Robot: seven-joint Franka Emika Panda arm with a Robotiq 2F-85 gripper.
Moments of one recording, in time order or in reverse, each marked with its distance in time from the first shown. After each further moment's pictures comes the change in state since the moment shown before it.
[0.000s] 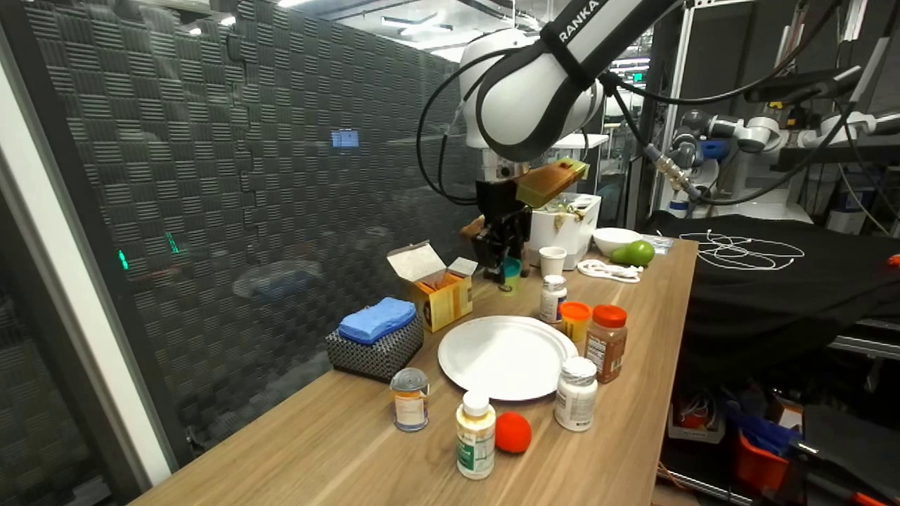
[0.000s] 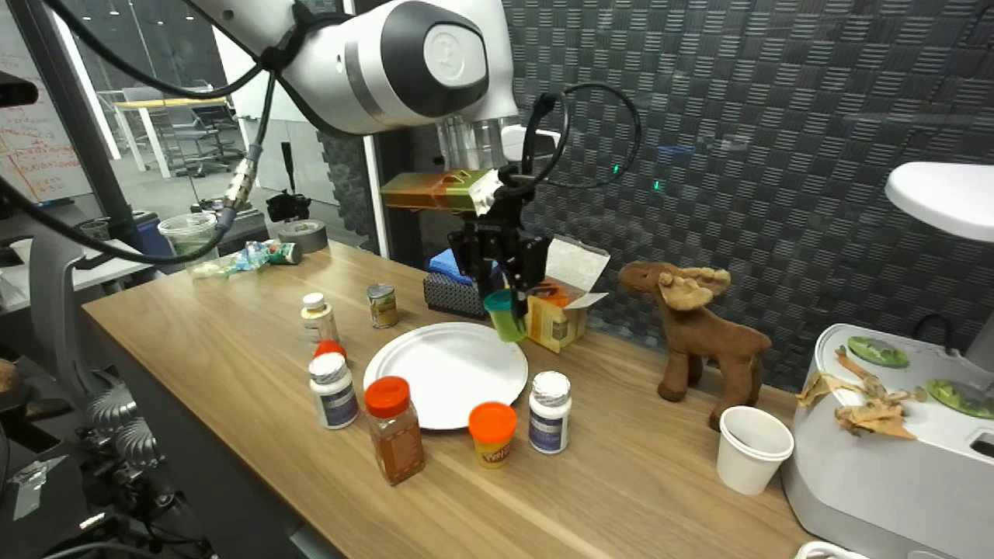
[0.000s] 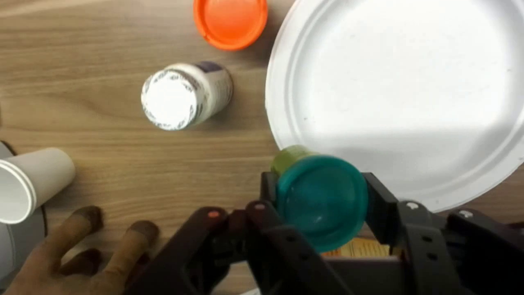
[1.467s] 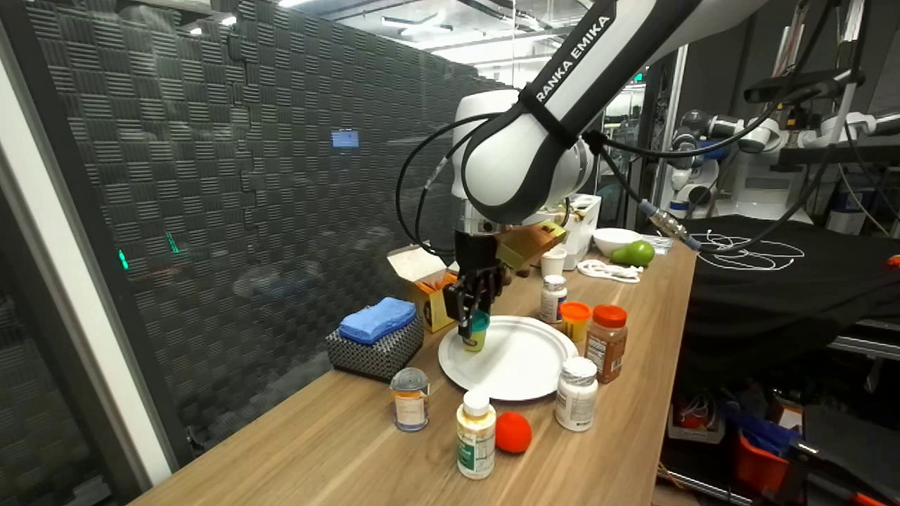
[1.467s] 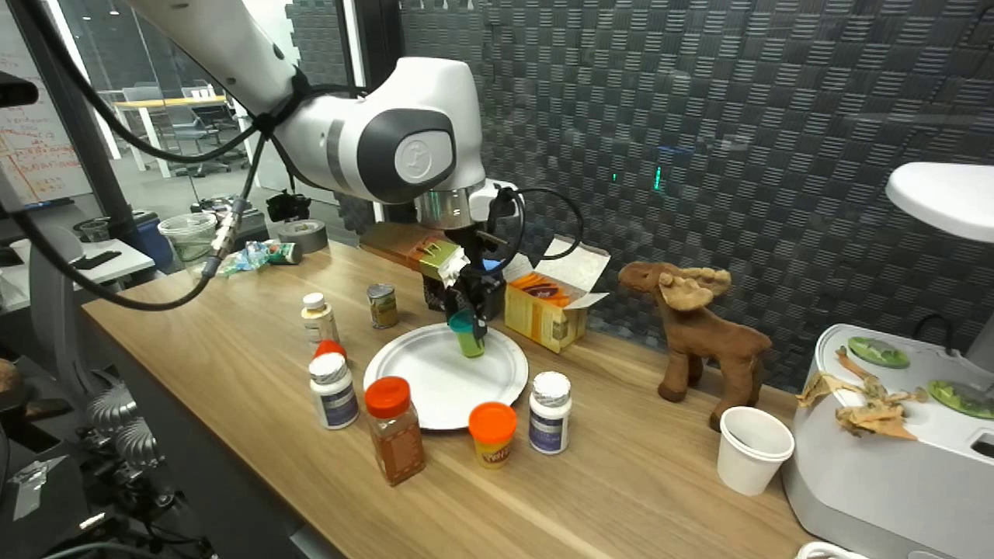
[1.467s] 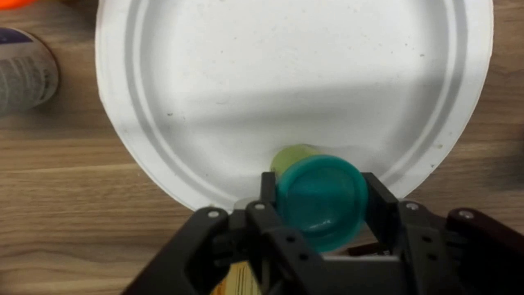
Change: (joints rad) arm -0.033 0.096 0.114 -0.073 0.152 0.255 -0.064
